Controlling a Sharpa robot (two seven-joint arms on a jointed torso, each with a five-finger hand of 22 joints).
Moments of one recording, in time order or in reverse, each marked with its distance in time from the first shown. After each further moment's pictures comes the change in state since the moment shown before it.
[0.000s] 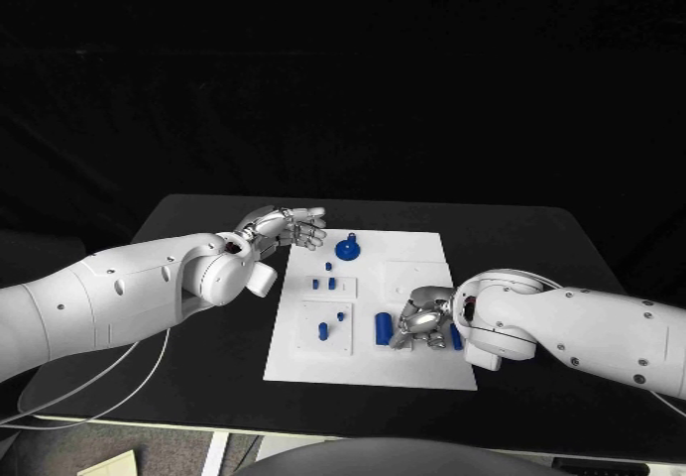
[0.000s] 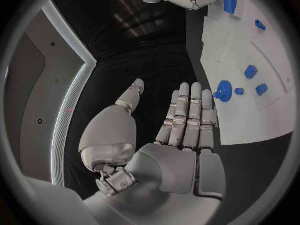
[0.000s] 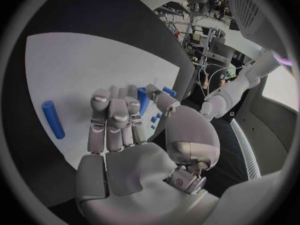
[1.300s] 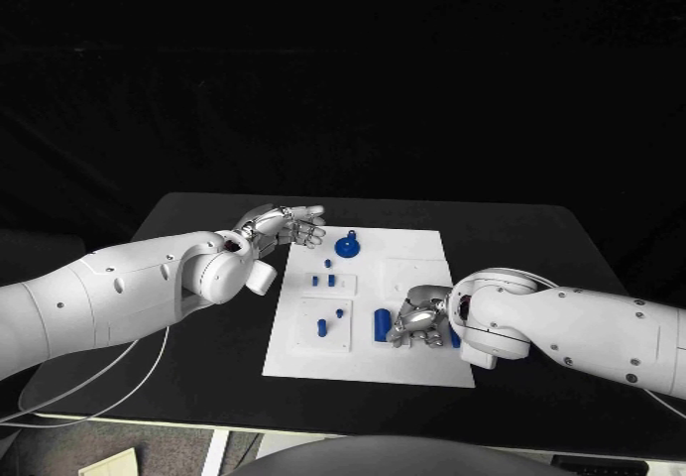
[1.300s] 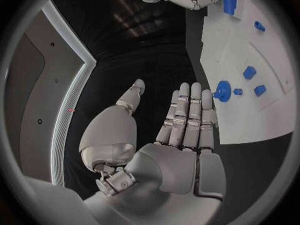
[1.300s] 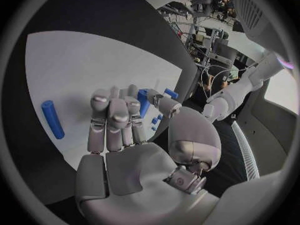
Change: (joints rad) left arm 0.000 0.000 0.000 -0.004 0.000 0.001 -0.003; left_hand -0.001 0.009 0.000 0.000 0.000 0.000 0.000 0.000 0.000 0.000 0.000 0.000 -0.001 0.000 0.000 0.000 0.003 0.007 0.000 0.000 0.000 0.002; right arm -0.005 0.017 0.000 -0.004 -0.023 -0.012 -0.024; right_hand -0.080 0.037 0.153 0.137 -0.059 0.013 -0.005 0.001 -0.007 0.012 -0.002 -0.012 0.018 0.004 -0.003 -0.004 0.004 0.005 0.003 0.004 0.000 0.000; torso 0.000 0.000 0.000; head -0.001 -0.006
